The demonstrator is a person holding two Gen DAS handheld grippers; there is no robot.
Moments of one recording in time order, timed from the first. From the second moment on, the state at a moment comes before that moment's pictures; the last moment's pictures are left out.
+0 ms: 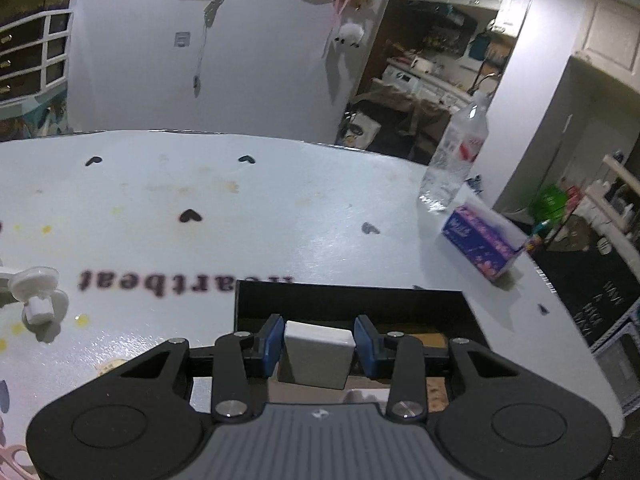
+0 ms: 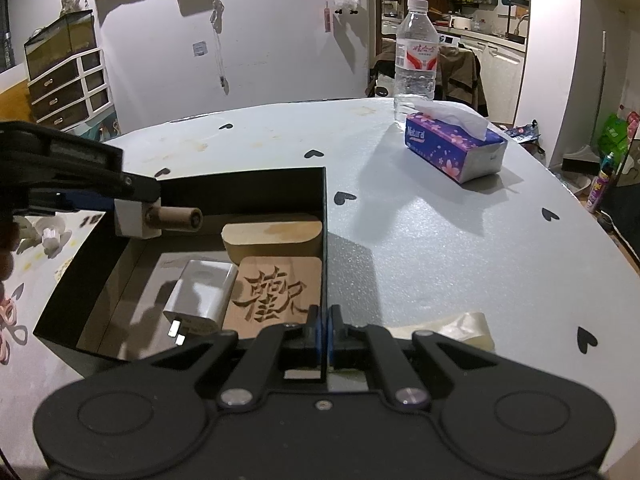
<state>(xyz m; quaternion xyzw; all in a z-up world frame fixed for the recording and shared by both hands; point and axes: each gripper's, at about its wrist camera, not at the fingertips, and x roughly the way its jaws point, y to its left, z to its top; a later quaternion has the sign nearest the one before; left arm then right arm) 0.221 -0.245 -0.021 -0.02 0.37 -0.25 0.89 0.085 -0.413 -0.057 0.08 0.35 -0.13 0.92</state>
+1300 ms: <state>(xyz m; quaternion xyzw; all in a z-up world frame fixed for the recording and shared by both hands) 0.208 -0.259 -0.020 0.04 0.35 -0.29 0.89 0.086 -0.414 -0.057 0.08 0.35 -0.13 0.92</state>
